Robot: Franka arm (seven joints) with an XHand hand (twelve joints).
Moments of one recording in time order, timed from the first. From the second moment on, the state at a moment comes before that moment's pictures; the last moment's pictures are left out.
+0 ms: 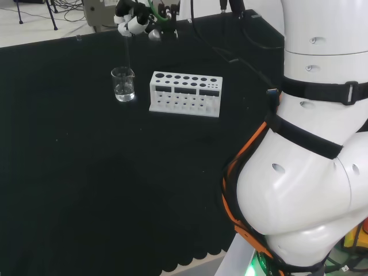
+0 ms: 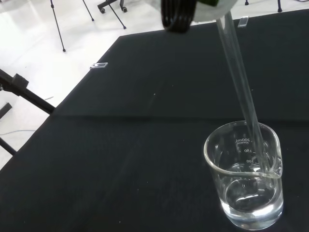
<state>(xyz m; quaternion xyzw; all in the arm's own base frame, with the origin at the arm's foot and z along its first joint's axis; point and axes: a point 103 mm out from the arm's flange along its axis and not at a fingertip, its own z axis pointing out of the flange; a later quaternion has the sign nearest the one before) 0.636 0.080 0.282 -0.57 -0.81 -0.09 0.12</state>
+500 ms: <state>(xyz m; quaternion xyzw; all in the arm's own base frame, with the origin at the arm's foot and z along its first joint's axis) 0.619 0.072 0.307 -0.57 -0.81 -0.10 0.11</state>
